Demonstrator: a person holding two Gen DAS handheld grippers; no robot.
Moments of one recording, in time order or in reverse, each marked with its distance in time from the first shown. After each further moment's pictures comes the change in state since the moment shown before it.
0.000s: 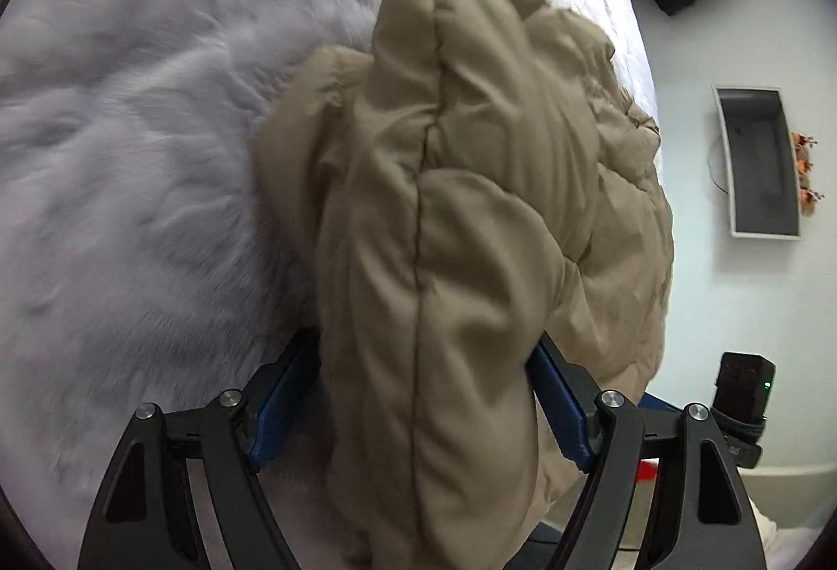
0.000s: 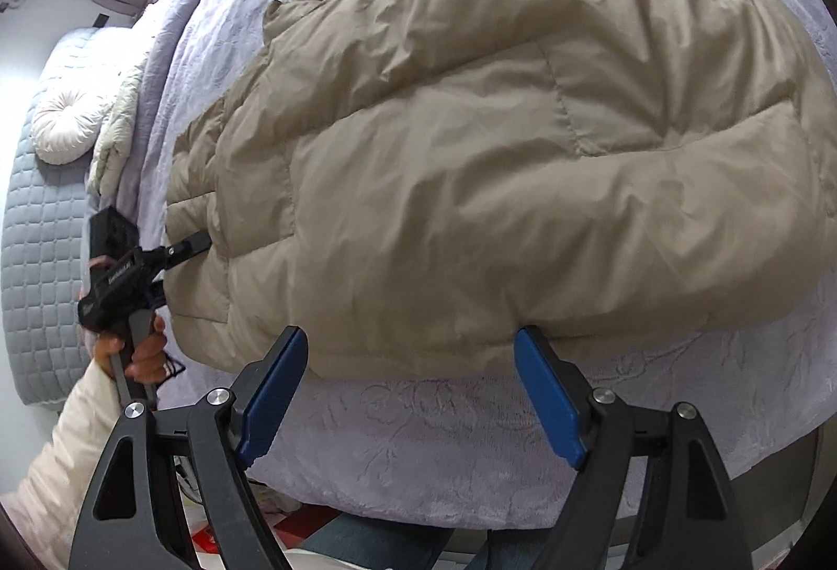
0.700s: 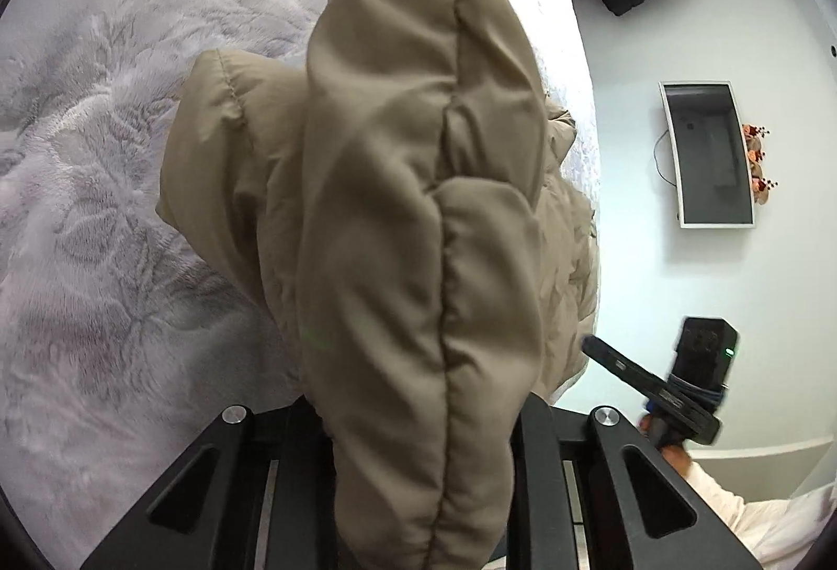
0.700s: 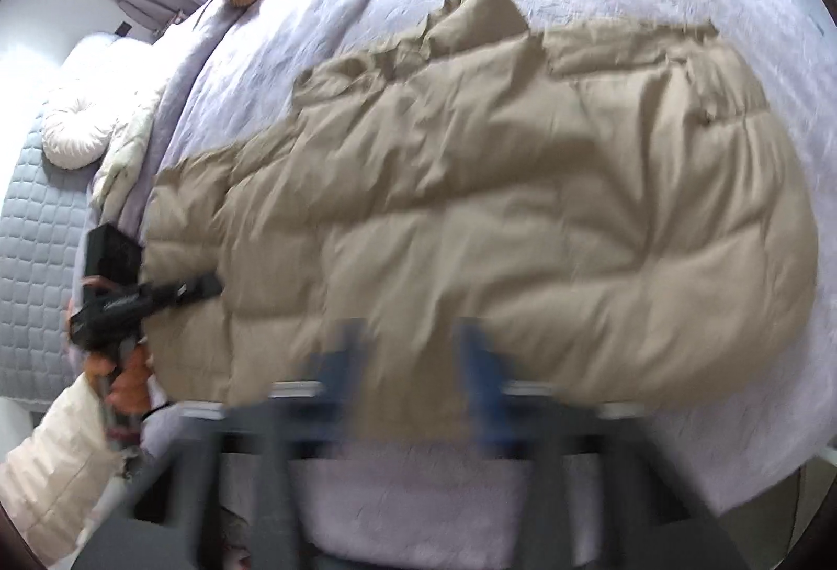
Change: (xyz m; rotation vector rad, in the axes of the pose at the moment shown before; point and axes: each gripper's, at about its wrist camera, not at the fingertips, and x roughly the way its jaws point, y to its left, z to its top) left arm -0.014 -0.067 -0.020 0.042 -0.042 -0.101; right arm -0.029 0.017 0.014 -0.077 -0.183 -0.051
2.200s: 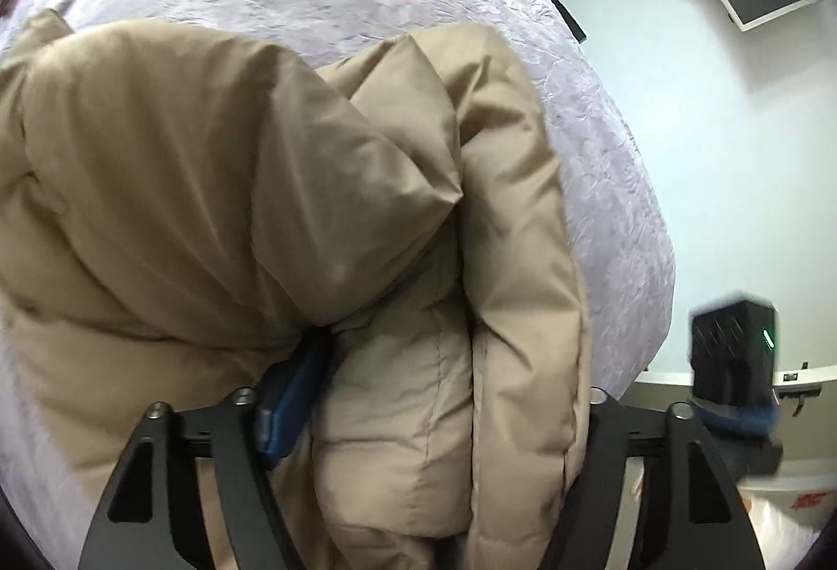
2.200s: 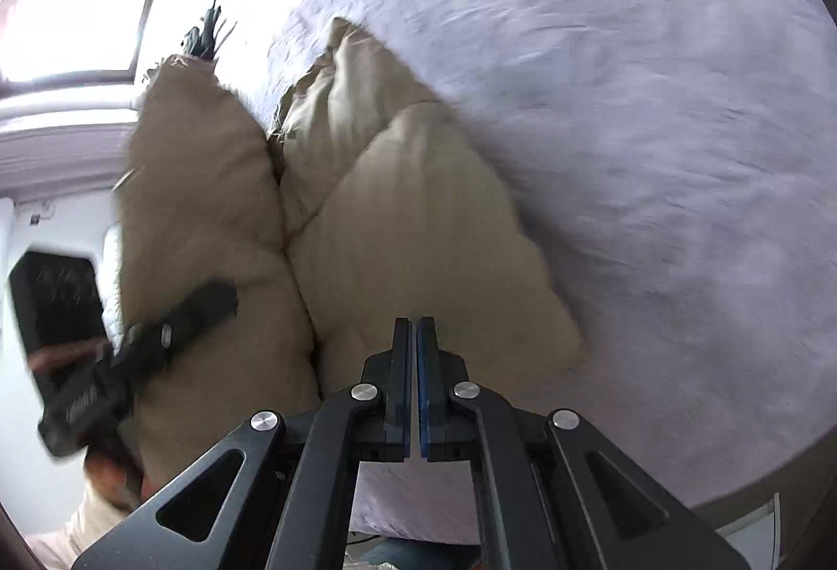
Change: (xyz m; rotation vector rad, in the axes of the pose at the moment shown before) left arm 0.312 -0.360 -0.057 0.451 0.169 0.393; right arm -0.042 -0.286 0.014 0.496 0.014 0.308
